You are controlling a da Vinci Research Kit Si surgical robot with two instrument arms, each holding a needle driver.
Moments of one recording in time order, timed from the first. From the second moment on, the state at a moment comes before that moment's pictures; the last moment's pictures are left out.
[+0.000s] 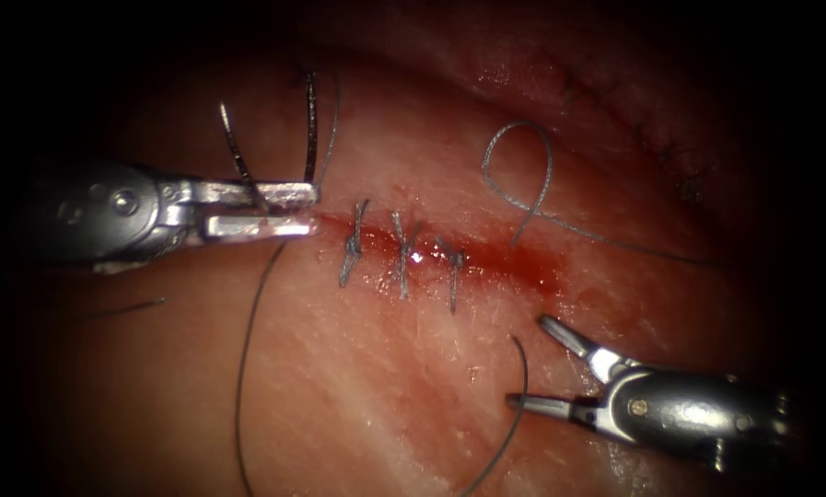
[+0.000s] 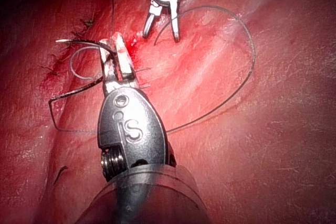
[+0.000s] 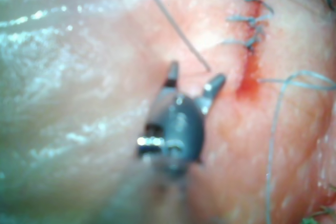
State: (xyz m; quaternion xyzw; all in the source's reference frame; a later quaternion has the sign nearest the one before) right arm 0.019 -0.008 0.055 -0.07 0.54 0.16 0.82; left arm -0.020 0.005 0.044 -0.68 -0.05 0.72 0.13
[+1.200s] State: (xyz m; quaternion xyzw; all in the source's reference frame) right arm 0.016 -0.022 0.034 0.01 0.56 0.07 0.83; left arm -0.020 0.005 0.044 -0.68 -0.06 0.72 0.12
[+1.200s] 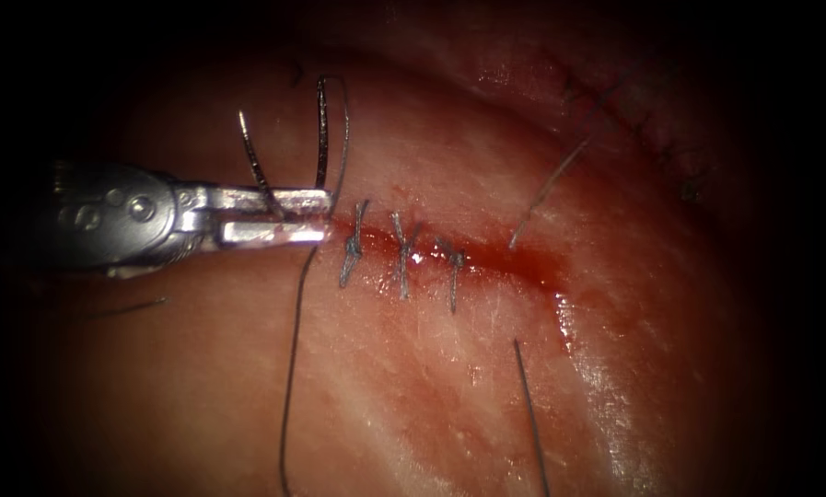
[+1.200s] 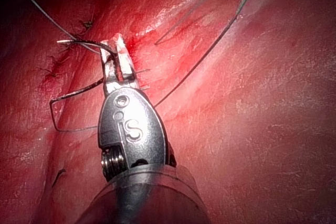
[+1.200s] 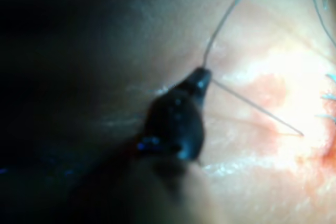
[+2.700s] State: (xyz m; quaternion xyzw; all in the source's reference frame) right arm 0.016 -0.008 0.053 -0.11 0.57 0.13 0.80; left arm -0.020 0.005 0.044 -0.68 -0.06 0.72 0.12
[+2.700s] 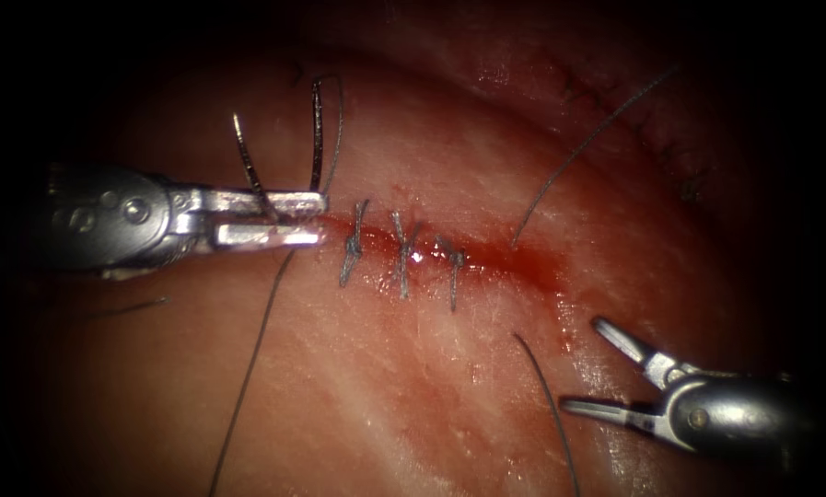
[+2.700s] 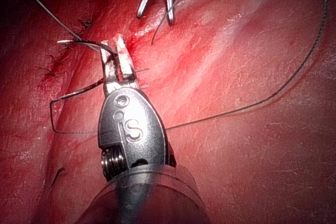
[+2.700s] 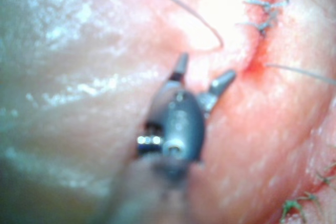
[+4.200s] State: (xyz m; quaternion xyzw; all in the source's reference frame) right arm 0.015 -0.013 0.050 -0.07 0.58 0.09 0.81; left arm -0.020 0.005 0.044 -0.68 -0.06 0.72 0.12
